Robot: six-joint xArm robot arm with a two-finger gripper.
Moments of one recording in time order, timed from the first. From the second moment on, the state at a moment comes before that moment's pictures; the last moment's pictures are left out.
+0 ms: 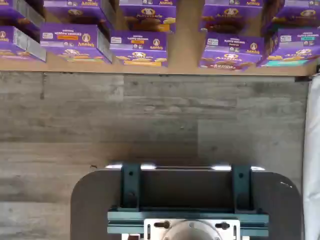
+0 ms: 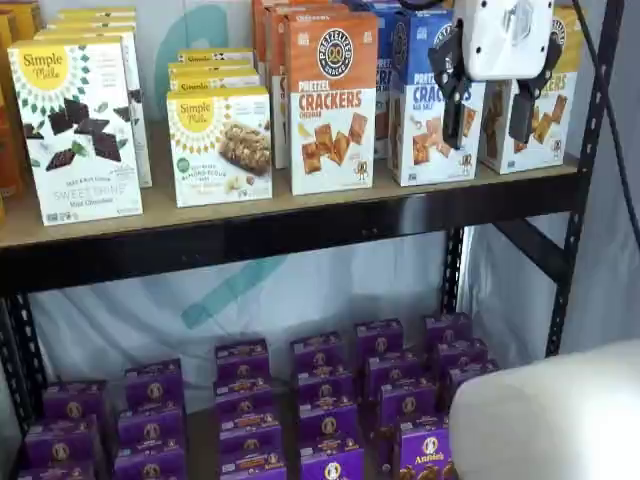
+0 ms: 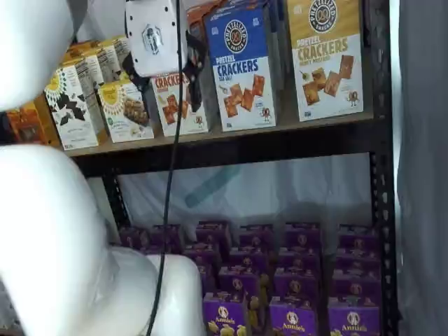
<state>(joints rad) 0.01 -0.84 -1.15 0.04 2.00 0.03</state>
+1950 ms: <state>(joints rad) -0.20 -0.57 -1.38 0.19 1.94 -1.69</state>
